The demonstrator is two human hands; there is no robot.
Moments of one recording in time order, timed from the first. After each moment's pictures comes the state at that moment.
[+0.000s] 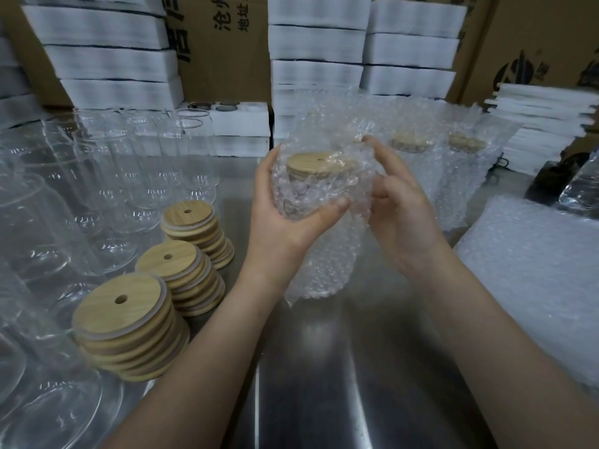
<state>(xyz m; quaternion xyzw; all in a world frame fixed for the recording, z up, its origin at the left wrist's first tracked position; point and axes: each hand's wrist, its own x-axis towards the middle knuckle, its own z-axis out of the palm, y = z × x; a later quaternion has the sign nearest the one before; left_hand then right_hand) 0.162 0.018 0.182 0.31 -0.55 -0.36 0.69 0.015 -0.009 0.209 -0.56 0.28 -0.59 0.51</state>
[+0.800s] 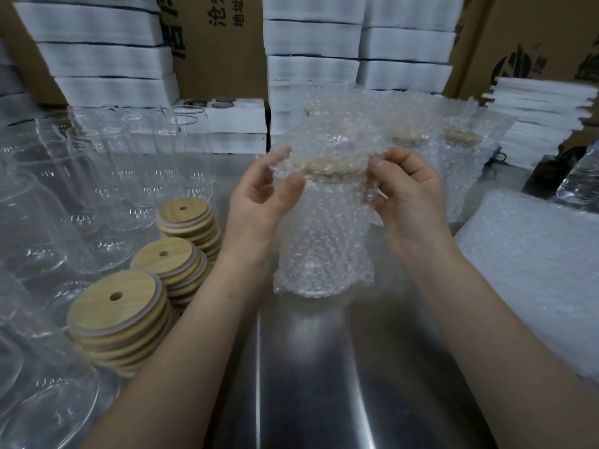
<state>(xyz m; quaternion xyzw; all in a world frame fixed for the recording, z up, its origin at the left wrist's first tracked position) 0.180 0.003 0.179 0.29 -0.50 -0.46 0.67 0.011 -0.006 0.211 -0.48 0.30 -0.68 0.46</state>
